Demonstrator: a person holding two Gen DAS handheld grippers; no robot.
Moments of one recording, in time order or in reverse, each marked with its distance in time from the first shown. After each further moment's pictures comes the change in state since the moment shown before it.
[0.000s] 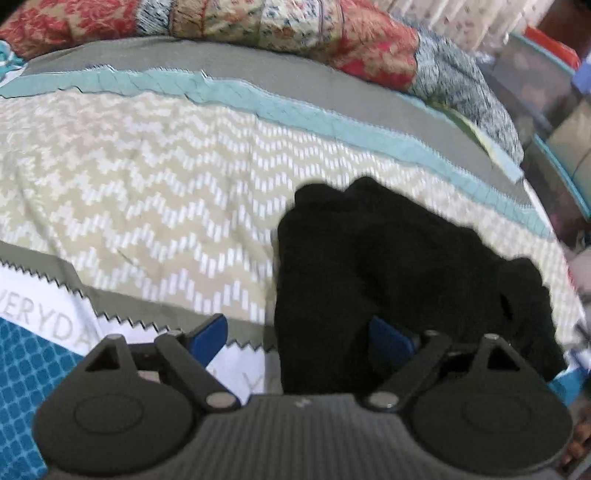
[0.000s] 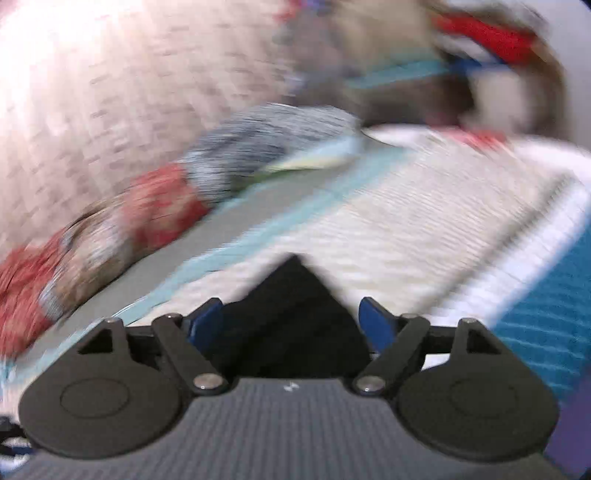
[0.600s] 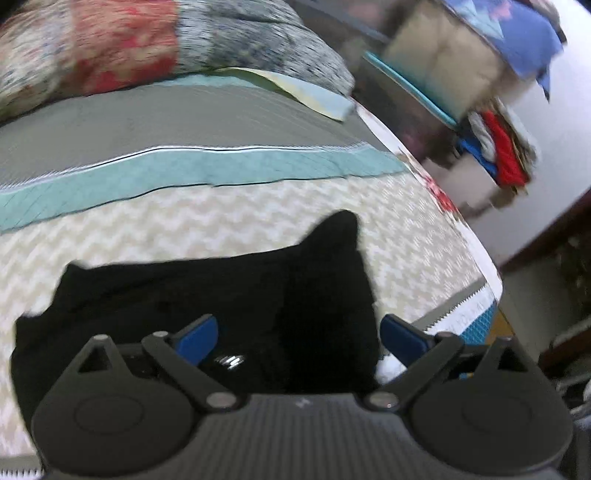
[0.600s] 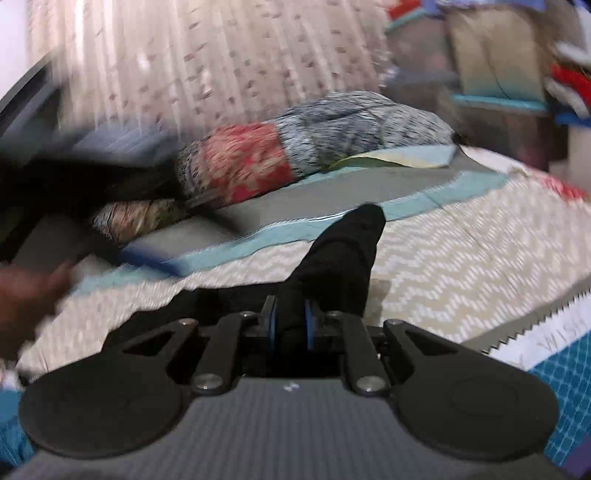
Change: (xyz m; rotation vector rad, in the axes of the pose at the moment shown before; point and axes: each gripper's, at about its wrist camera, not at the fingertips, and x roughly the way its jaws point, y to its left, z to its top) left arm 0.034 -0.236 0.054 0.423 0.167 -0.302; right arm -0.015 0.136 -0.040 -0.429 0.015 0.168
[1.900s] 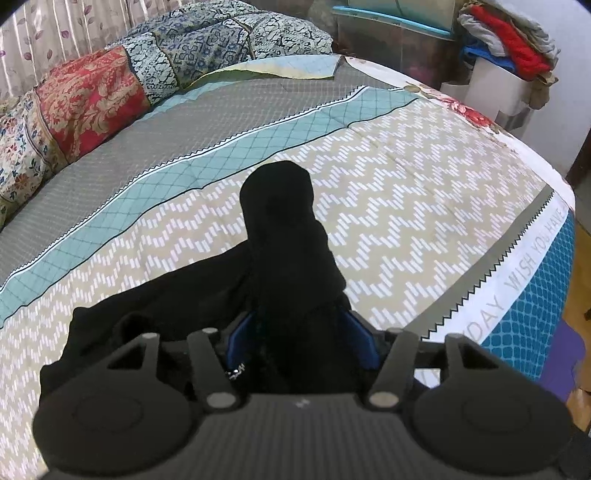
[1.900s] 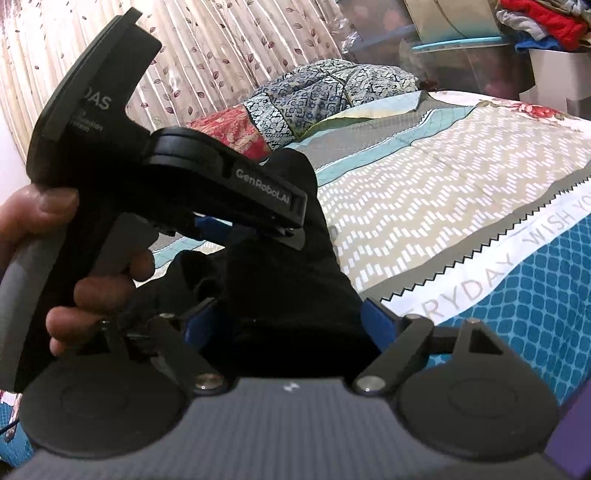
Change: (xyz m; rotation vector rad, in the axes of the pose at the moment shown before) left arm 0.066 -0.061 -0.037 0.291 0.030 0.300; right arm 0.001 -0.062 -0.029 0.242 0.050 0.015
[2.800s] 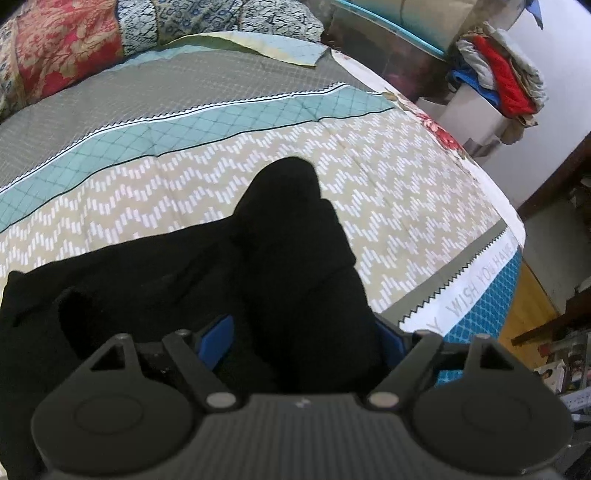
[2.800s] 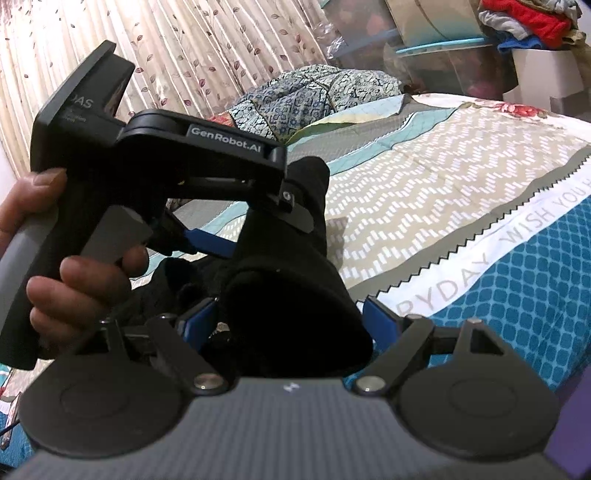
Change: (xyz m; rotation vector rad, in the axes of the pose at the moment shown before) left arm 0.010 0.018 0.014 -0.158 0.064 -0.252; right arm -0.007 -0.009 -0.003 0.021 -0.020 -0.033
